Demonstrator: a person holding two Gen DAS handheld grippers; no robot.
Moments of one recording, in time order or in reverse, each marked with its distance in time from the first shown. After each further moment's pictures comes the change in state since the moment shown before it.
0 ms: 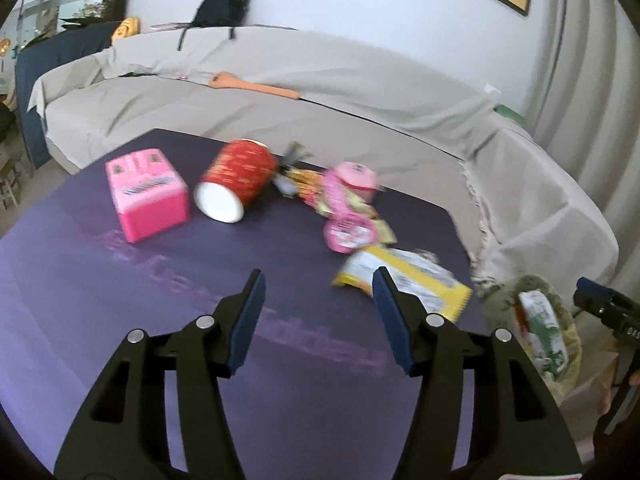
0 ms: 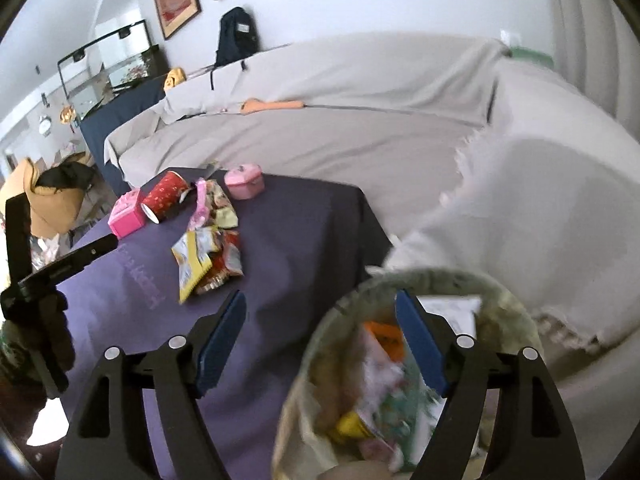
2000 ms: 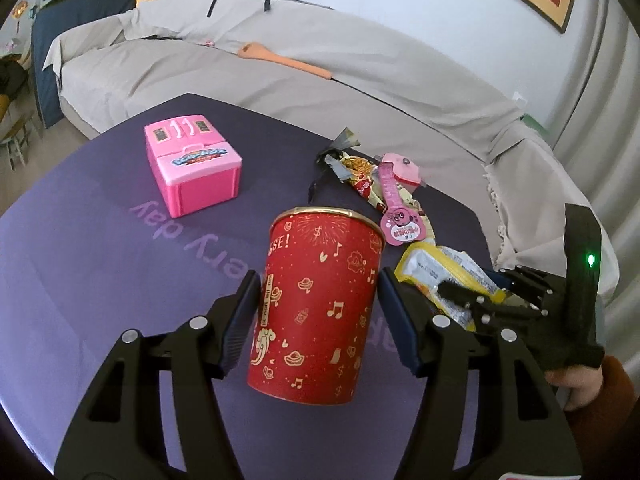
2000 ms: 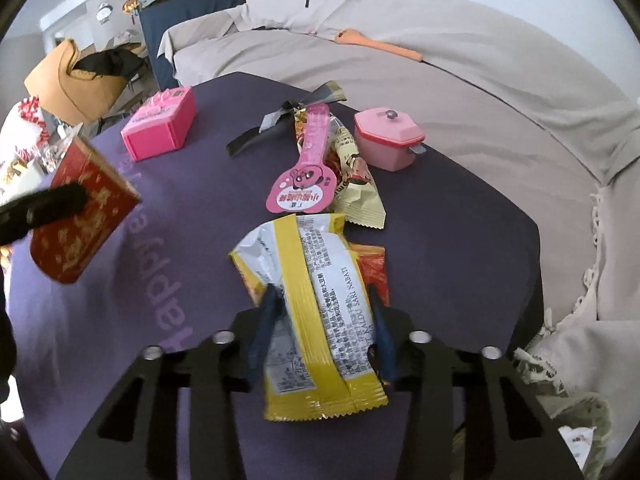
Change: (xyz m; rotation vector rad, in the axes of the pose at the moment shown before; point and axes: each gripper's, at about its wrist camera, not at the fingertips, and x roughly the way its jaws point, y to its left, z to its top) left arm -0.004 0.044 -0.001 -0.119 0.091 0.007; right arm 0.153 0.140 0.029 -0.314 0.232 0.115
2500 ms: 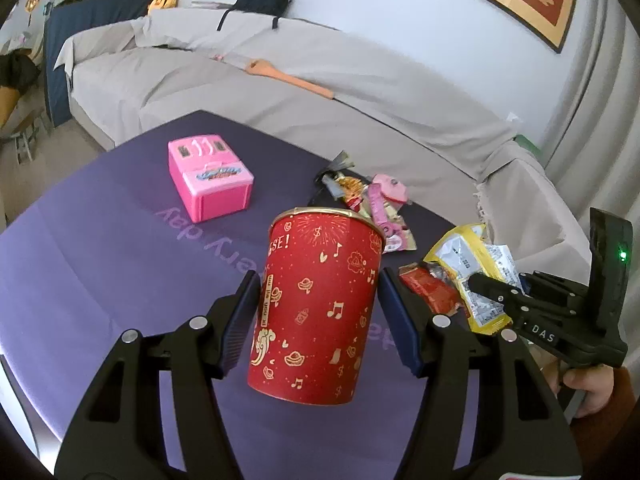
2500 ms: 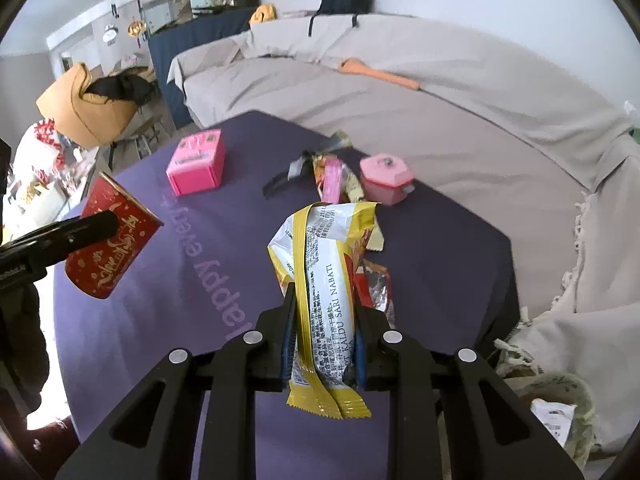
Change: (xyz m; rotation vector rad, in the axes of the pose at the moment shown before) left arm -0.051 -0.008 0.002 -0.019 -0.058 -0.002; right arm -0.080 0.007 0.000 0.019 -0.094 0.027
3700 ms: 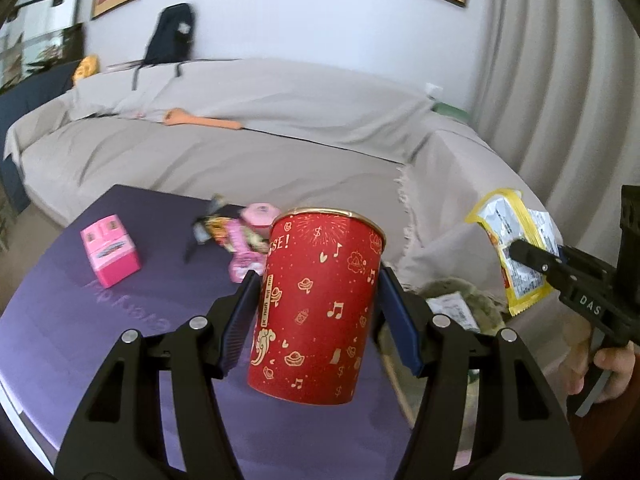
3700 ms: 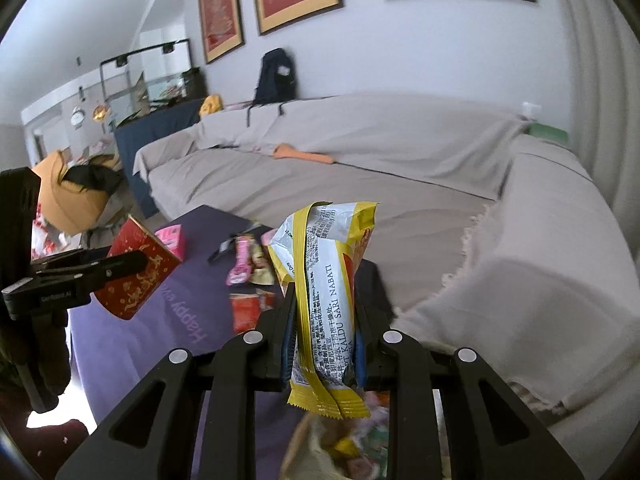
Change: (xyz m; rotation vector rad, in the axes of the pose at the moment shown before) left arm -0.030 -0.170 0.006 0.279 -0.033 -0.110; right arm -0.187 -0.105 -0.070 0.179 -0.291 -0.124
